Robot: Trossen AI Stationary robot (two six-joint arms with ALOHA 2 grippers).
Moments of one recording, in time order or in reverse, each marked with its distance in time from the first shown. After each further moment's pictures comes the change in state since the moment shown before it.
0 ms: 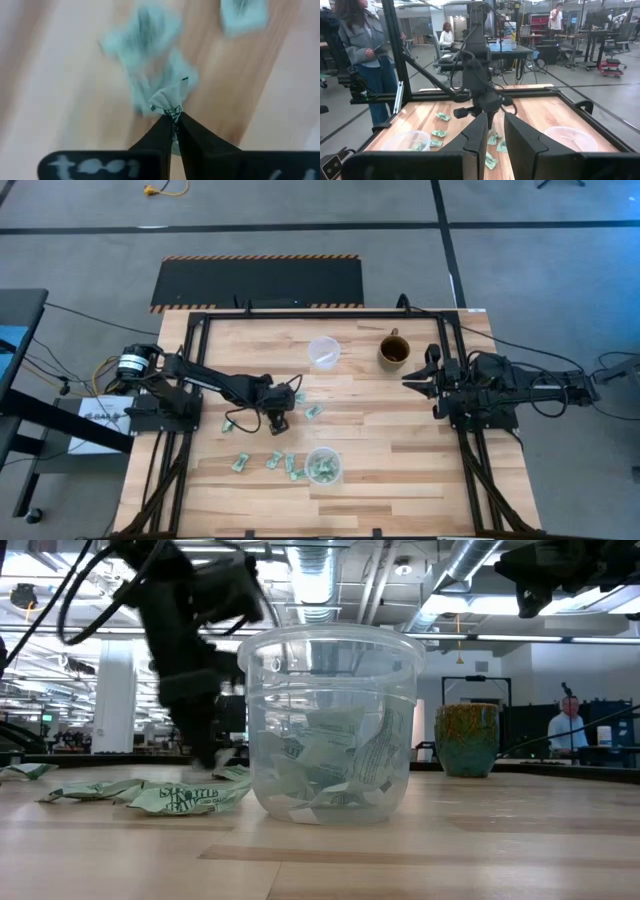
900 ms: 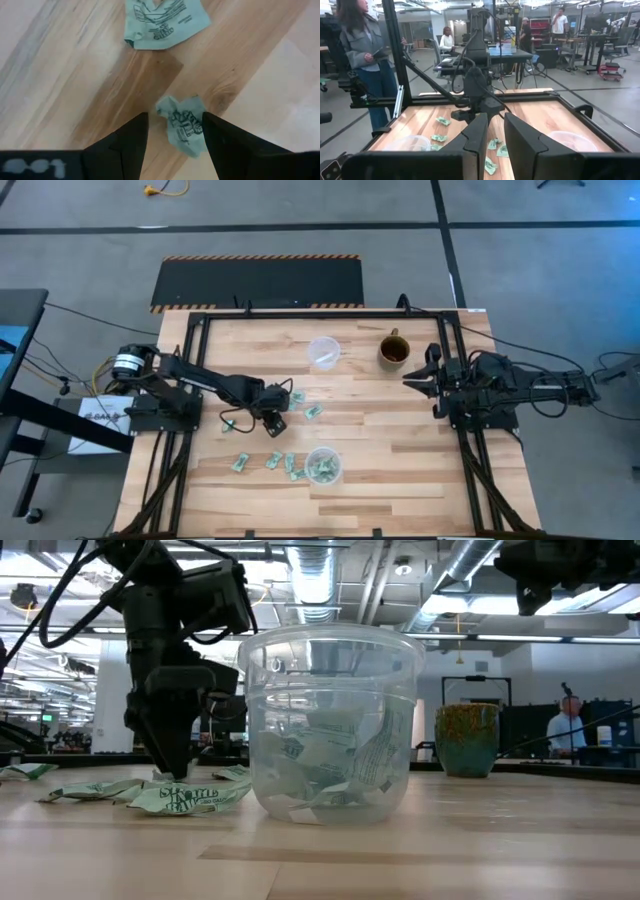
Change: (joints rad) left arm 0.003 -0.018 -0.063 -0.039 0.161 -0.304; right arm 0.000 0.000 0.000 0.022 0.000 0.000
